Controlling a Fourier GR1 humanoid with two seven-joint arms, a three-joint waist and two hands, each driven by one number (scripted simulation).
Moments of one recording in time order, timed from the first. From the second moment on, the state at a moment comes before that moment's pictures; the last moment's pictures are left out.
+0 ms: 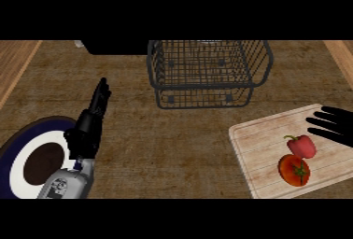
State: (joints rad) left arm -0.17 0.17 -0.20 -1.52 -0.01 0.30 0.03; right arm -0.11 -0.83 -0.01 -1.47 1.12 0.18 -0.96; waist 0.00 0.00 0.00
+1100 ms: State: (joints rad) left arm -0.15 0.10 -0.16 -1.54 -0.09 0.26 0.04; right arm -0.17 -0.71 0.05 -1.41 1.27 0.21 -0.93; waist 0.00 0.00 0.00
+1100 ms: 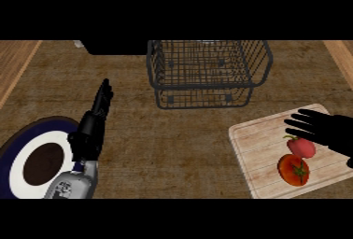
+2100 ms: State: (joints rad) left arm -0.12 0.07 -0.12 -1.59 -0.12 0.20 0.06; right arm -0.18 -0.58 0.03 -1.26 1.34 0.15 -0.96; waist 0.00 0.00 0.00
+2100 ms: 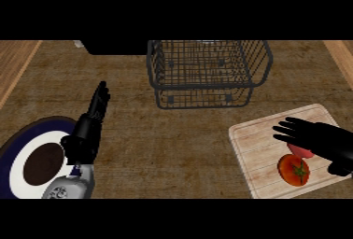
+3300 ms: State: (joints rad) left arm -0.16 0.06 -0.11 -1.56 -0.14 0.19 0.06; right arm -0.29 -0.08 0.10 -1.31 1.63 0.33 0.01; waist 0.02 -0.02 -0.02
